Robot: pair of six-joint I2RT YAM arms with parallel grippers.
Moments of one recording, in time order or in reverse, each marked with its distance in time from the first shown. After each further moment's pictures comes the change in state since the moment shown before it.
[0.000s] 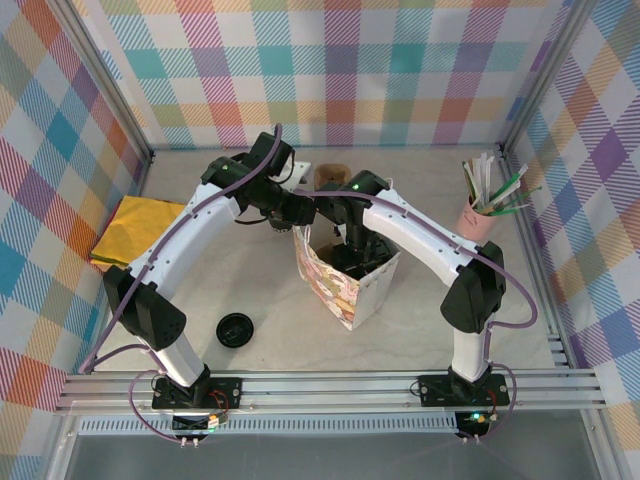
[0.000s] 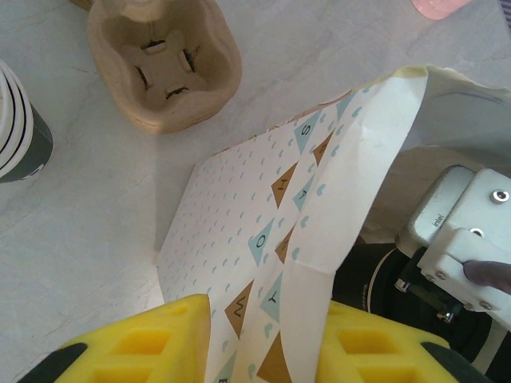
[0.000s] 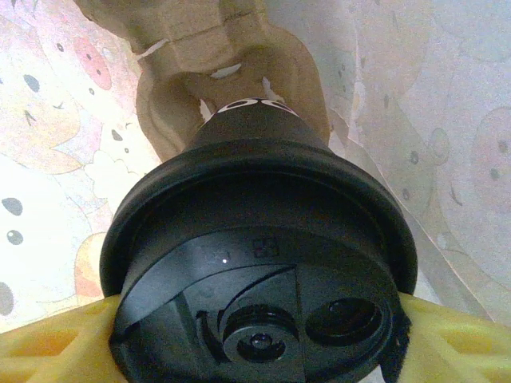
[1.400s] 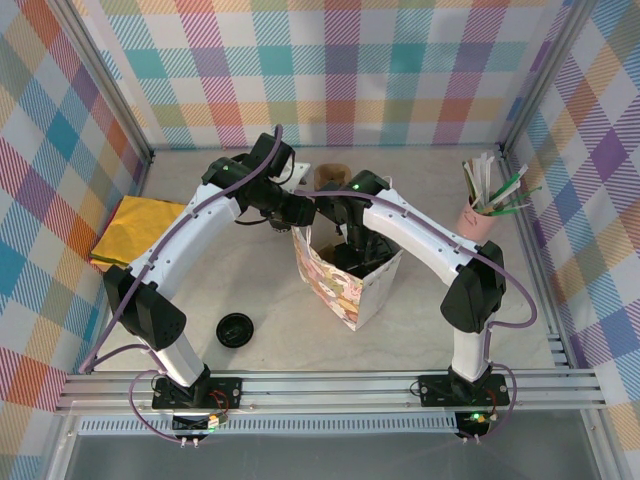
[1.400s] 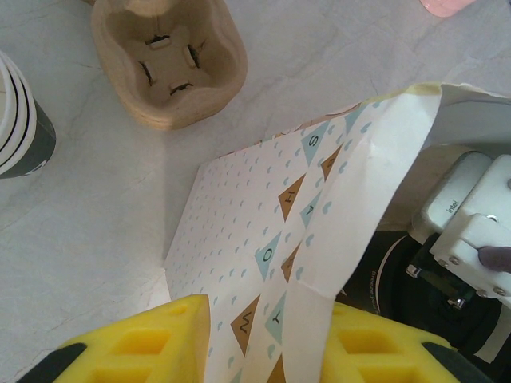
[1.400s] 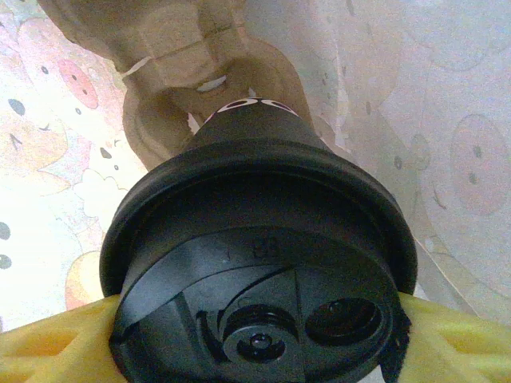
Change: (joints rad) left arm 0.000 0.000 -0.008 0.000 -0.007 -0.003; right arm -0.014 0.001 0.000 -0.002 0.041 0.000
